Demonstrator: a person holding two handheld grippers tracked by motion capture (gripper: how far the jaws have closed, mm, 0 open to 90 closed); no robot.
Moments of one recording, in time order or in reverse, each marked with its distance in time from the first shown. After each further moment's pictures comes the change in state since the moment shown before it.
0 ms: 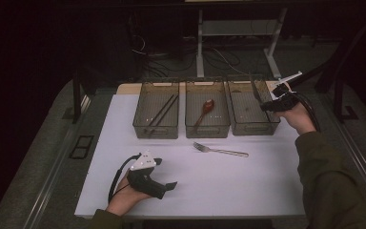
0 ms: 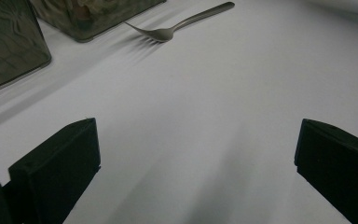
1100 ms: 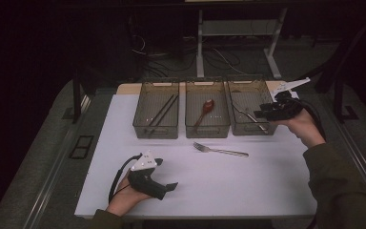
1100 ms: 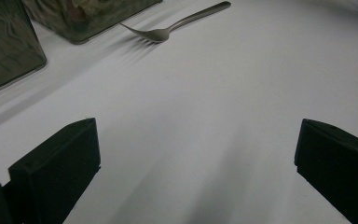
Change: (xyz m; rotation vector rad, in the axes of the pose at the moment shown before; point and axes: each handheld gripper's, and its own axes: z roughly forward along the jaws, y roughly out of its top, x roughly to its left) left arm -0.002 0.001 0.000 0.001 -0.006 0.011; right arm 0.046 -0.012 -0.041 -0.147 0.118 -0.087
